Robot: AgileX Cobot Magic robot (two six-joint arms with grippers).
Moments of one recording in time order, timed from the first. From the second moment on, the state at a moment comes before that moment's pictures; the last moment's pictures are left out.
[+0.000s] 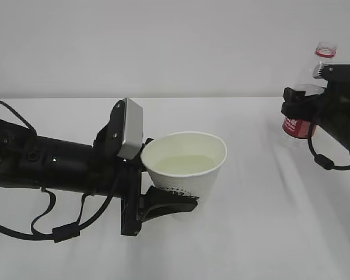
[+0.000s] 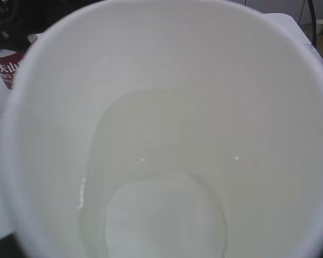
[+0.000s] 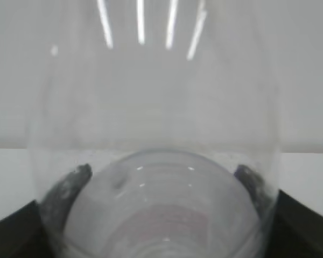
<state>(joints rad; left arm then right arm) -0.48 1.89 -0.81 1.25 -0.95 -0.48 0.04 2.04 -0.86 0.01 -0.87 0.00</state>
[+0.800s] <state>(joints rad) -0.48 1.89 -0.81 1.21 -0.95 -0.48 0.04 1.88 -0.83 0.01 -0.87 0.00</state>
